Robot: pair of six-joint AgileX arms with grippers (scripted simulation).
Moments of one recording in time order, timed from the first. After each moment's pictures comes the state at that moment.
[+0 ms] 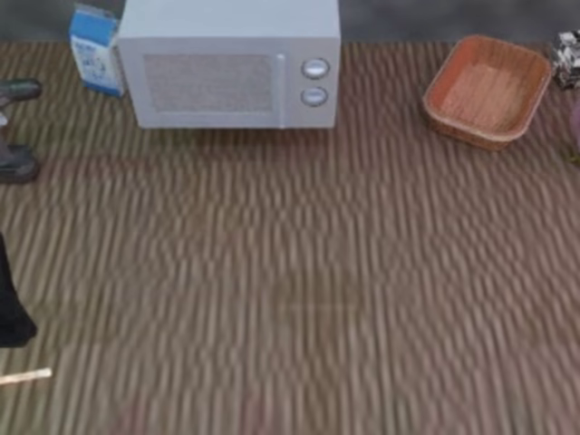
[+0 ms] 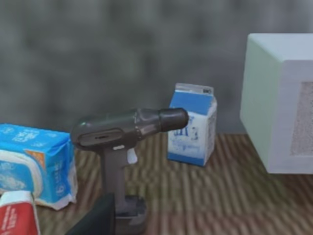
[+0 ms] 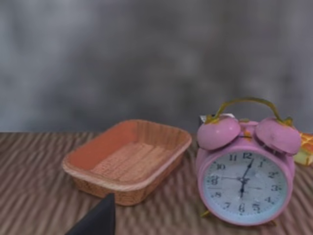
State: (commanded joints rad) left arm 0.00 0.00 0.00 0.00 0.00 0.00; right arm 0.00 0.00 0.00 0.00 0.00 0.00
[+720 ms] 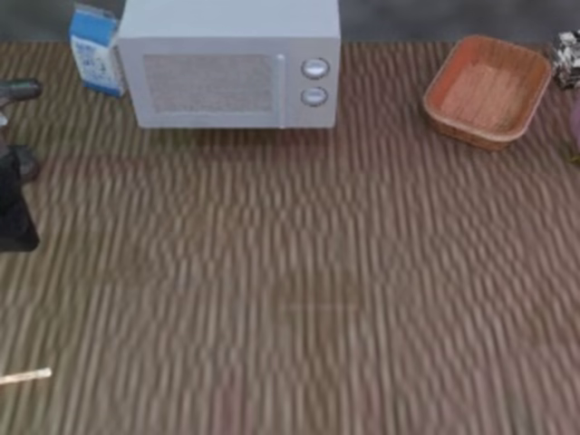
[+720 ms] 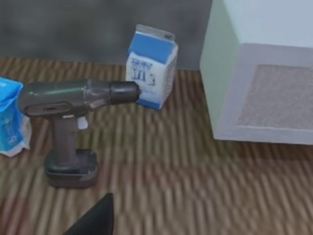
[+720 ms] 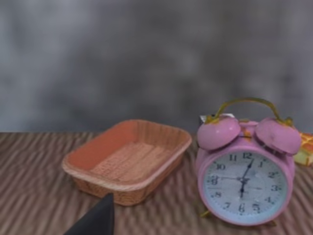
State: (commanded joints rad) left arm -0.15 0.56 0.56 -0.33 -0.08 -0.13; right arm 0.00 0.00 0.00 0.00 0.00 0.00
